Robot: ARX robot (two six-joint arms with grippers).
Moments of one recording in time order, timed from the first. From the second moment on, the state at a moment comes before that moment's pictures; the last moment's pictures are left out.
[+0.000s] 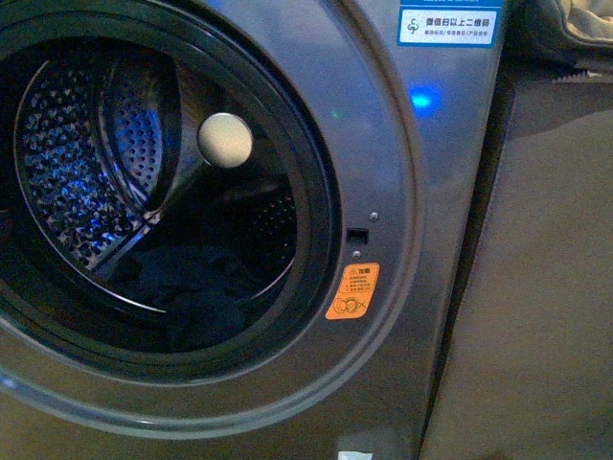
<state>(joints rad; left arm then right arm) -0.14 1.25 0.25 0.99 -0.14 -0.01 0.00 0.00 0.01 0.00 0.00 0.00</state>
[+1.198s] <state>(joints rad) 0.00 0.38 0.02 0.38 0.00 -0.01 0.00 0.00 0.01 0.00 0.00 0.00</state>
